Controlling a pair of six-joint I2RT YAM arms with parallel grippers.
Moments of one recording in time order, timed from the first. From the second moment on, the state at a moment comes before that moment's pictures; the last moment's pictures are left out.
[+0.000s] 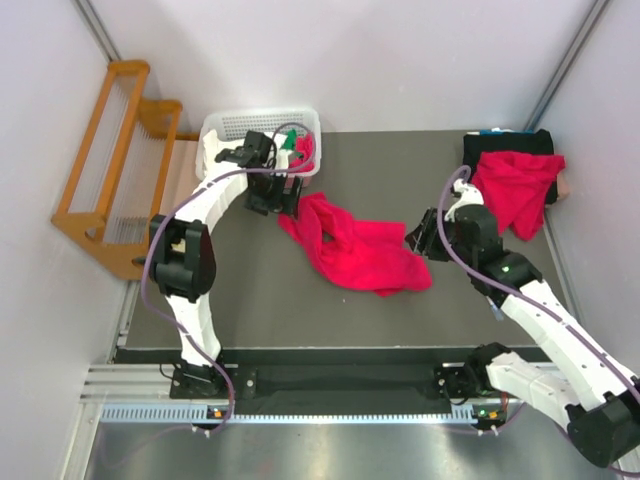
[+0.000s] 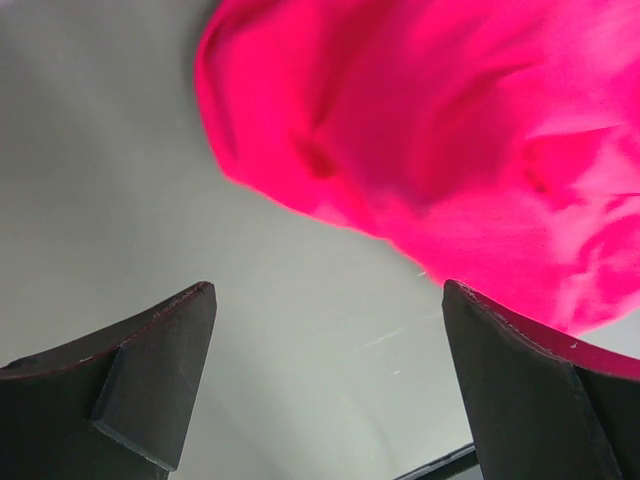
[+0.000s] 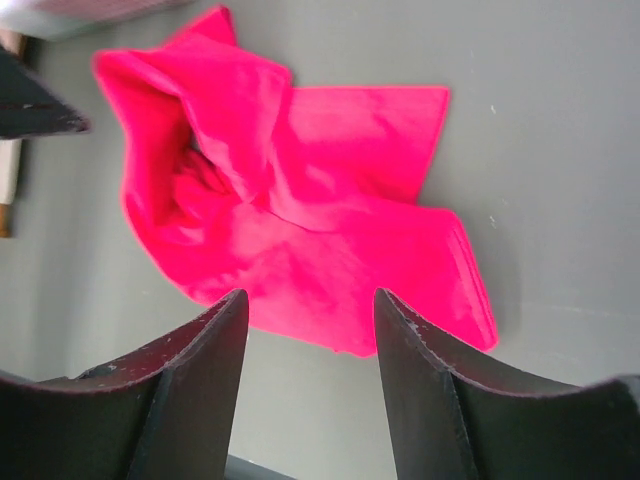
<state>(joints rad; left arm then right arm) -0.27 1.95 1.71 -0.90 0.26 0.01 0.46 0.89 0.83 -0.45 0.05 0.54</state>
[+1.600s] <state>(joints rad) -0.35 2.13 1.78 -0.75 0.32 -0.07 0.18 1.77 0.99 -0.09 -0.21 0.51</state>
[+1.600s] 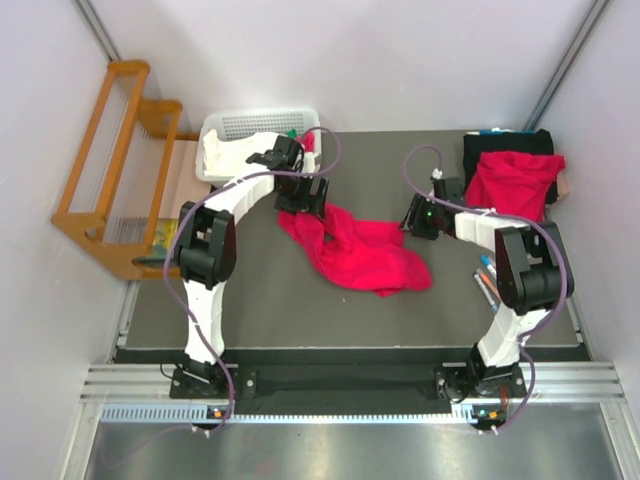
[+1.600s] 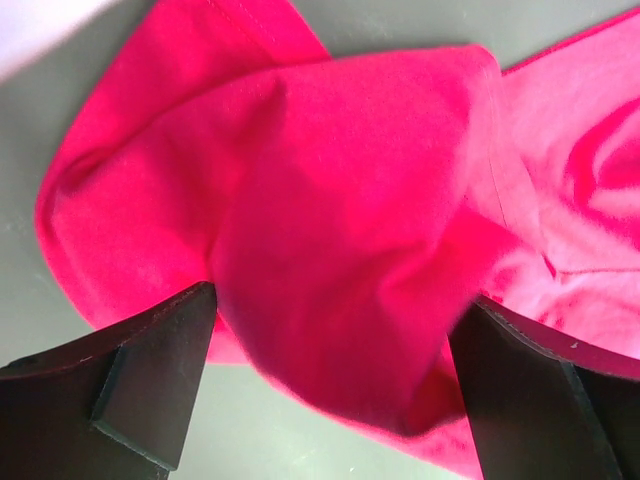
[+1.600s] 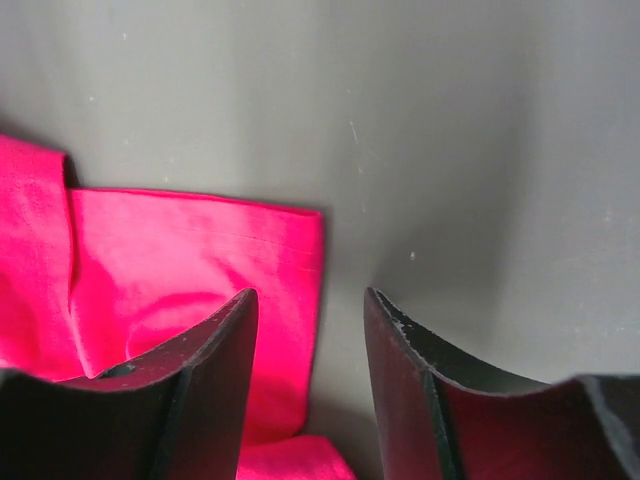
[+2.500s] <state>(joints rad) -0.35 2.08 1.80 -0.74 0.29 -0.03 0.18 1.85 1.02 -0.01 -0.28 0.55</state>
